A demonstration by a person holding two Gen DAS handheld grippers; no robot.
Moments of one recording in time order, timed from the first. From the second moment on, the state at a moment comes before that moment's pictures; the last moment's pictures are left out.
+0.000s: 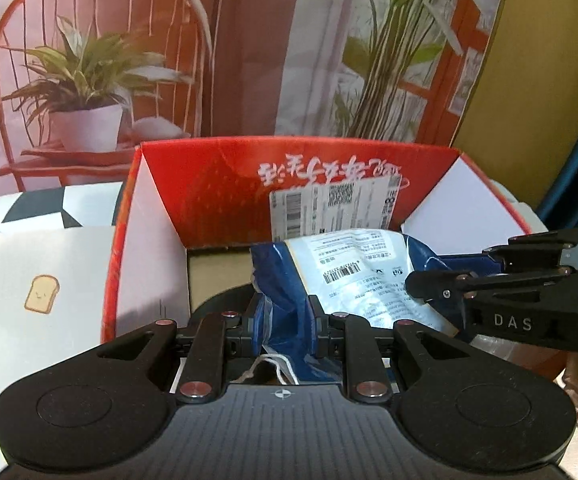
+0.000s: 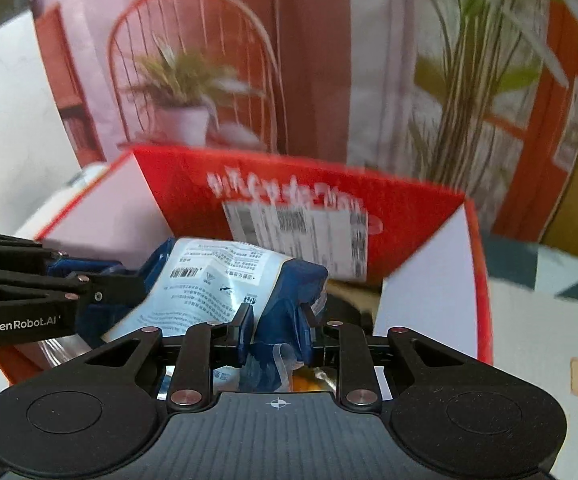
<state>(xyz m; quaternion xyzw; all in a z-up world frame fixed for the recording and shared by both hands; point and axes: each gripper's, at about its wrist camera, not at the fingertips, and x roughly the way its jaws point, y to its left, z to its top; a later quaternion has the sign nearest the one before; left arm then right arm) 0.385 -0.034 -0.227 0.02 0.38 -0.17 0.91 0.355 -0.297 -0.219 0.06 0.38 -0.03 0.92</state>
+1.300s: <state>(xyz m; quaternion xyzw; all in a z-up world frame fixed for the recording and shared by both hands) 0.303 -0.020 -0.177 0.03 0.28 -0.17 0.94 0.290 -0.308 -0.188 0.11 0.27 -0.08 0.95</state>
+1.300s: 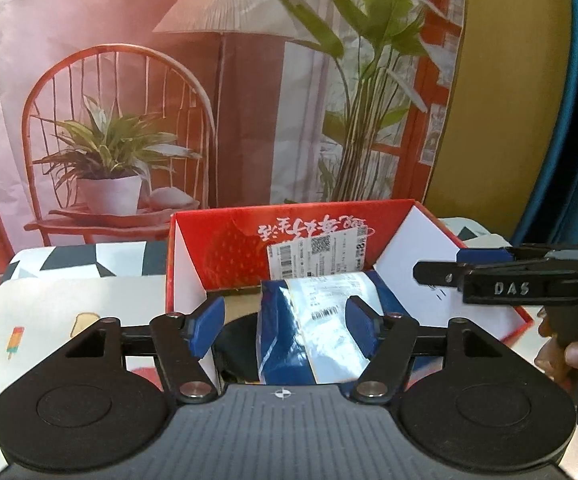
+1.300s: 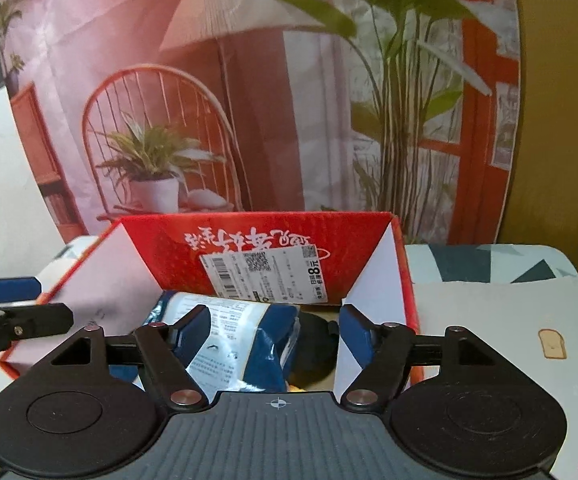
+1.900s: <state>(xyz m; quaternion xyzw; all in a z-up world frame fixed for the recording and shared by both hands) 0.228 0.027 -0.222 -0.03 0.33 -0.15 0.93 0.186 -0.279 -0.168 0.11 0.18 -0.05 0.98</state>
